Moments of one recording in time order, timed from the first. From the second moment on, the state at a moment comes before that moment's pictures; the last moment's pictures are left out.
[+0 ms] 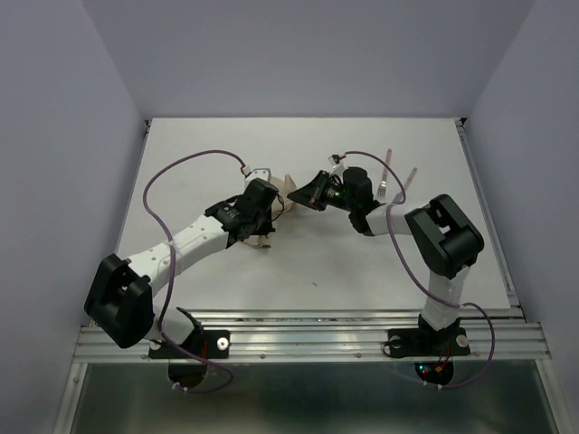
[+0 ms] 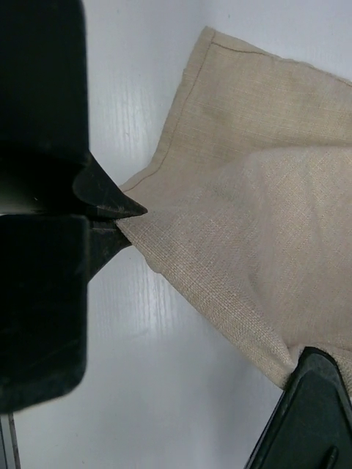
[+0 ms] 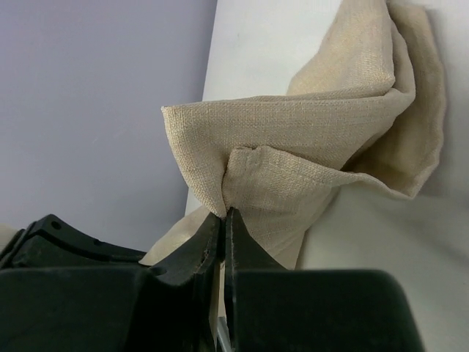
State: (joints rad) left arm -0.69 1.38 0.99 -0.53 -0.30 -0.58; right arm 0.52 1.93 0.94 0.81 -0.48 1.09
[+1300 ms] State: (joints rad) left arm -0.66 1.18 1.16 -0.52 -0.20 -0.36; right arm 0.54 2.03 1.65 0.33 -0.60 1.10
